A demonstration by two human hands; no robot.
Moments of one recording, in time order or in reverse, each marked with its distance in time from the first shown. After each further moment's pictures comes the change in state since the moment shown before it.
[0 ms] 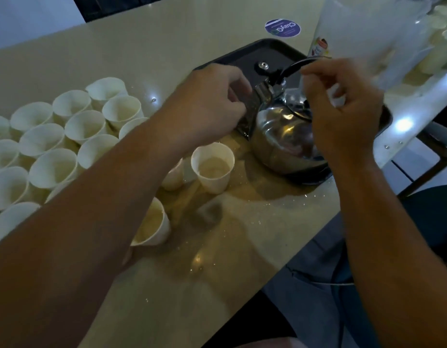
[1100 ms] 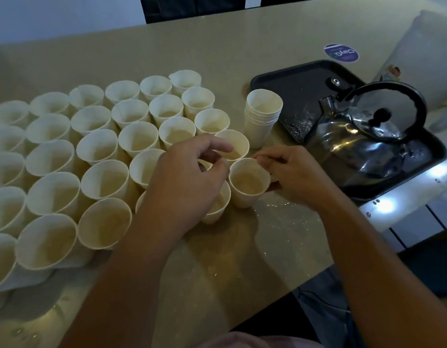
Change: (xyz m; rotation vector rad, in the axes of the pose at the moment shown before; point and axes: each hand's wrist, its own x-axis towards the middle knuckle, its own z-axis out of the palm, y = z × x) left_hand -0.156 -0.065 -0.015 -0.342 0.336 -0.369; right_hand -0.065 -0.081 0.077 0.318 -0.930 0.658
